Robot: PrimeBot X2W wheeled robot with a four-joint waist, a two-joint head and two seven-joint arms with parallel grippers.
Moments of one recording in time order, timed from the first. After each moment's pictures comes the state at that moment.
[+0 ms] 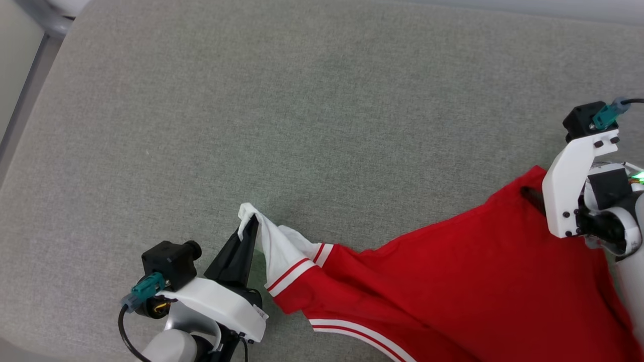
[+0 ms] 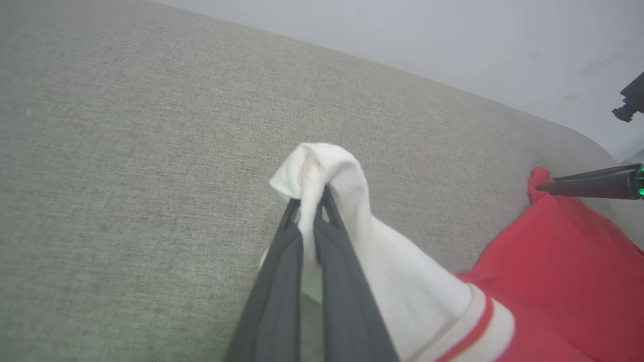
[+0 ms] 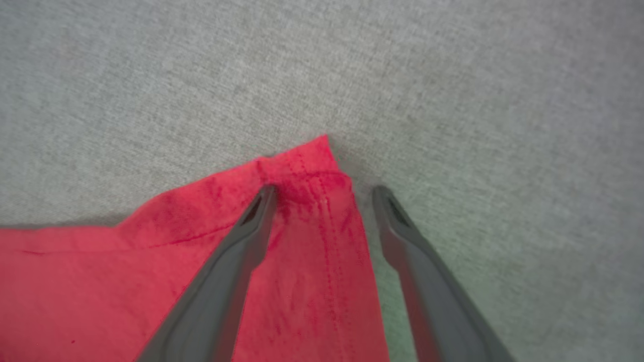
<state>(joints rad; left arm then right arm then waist) -0.17 0.33 -0.45 0.02 -0.66 0.07 -0.15 -0.58 -0.36 0.17 0.34 0.34 0.13 0.93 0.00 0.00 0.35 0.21</state>
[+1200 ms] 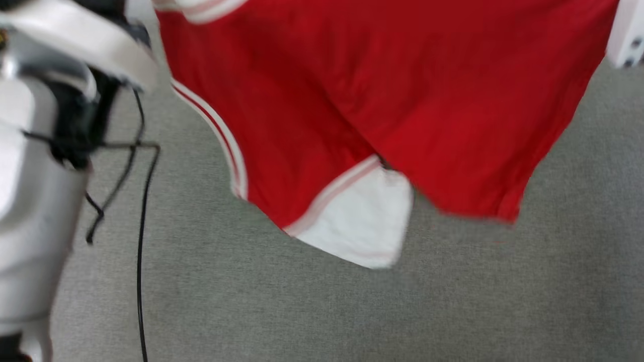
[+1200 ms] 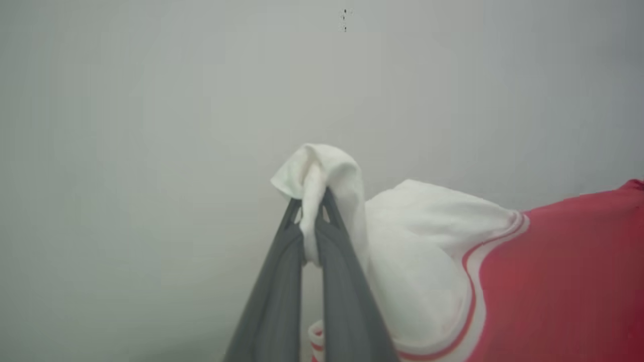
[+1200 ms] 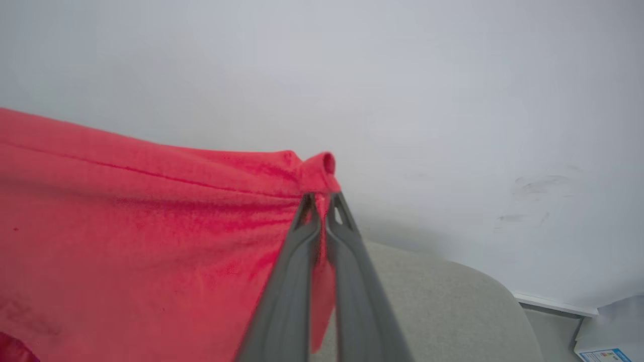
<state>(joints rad) -0.90 0.47 -0.33 0.19 -0.61 0.02 0.01 -1.00 -0.30 0.02 0.42 0.14 0.13 0.56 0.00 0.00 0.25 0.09</state>
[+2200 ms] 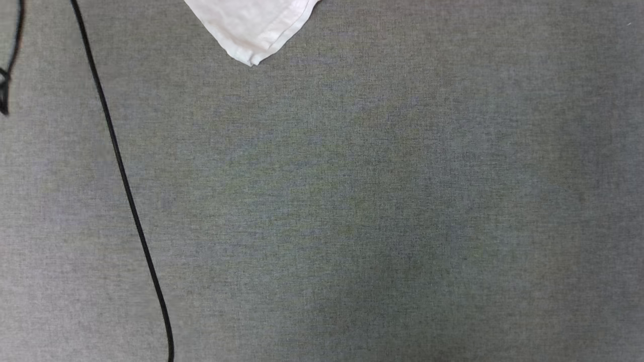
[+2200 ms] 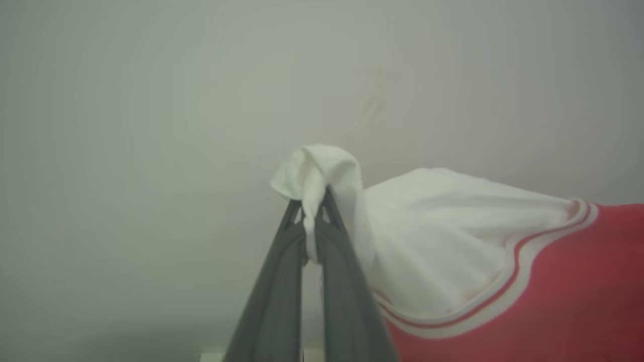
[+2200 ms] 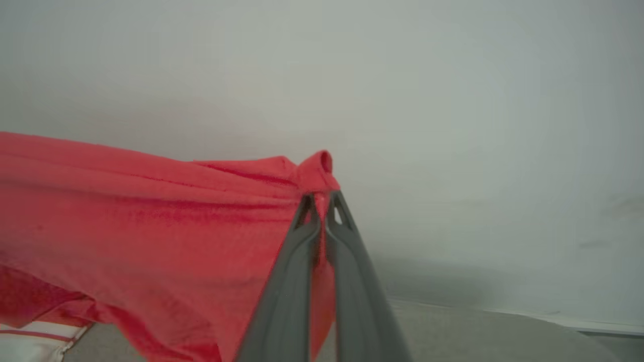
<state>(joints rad) -1.52 0.45 -0.31 0.88 -0.60 -0.12 -0.15 -1.51 -0.13 -0.14 0.71 -0.07 0.13 0.33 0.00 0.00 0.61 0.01</state>
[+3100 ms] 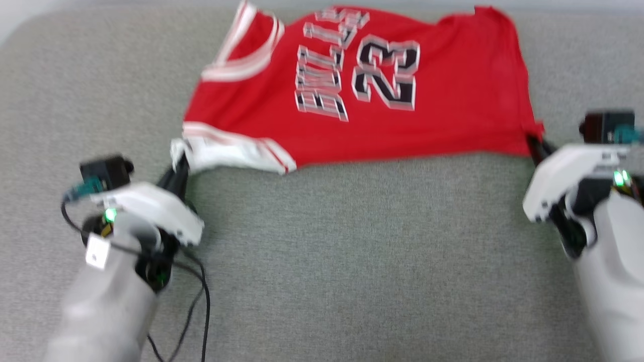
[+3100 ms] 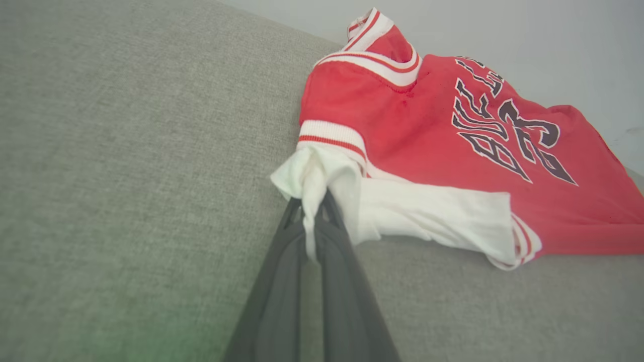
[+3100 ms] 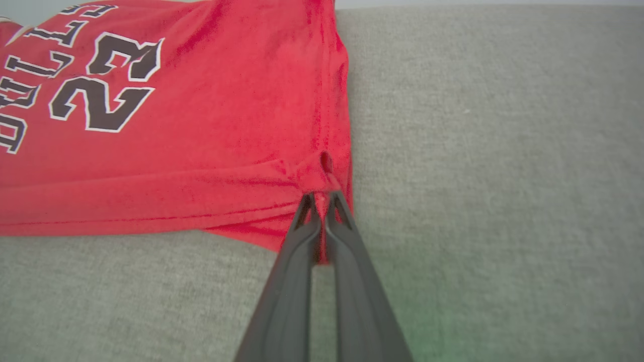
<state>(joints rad) -0.73 0.33 -0.48 0.89 -0.91 -0.13 -0.25 -0.72 -0.17 -0.05 0.77 0.21 0.13 0.12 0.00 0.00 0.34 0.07</state>
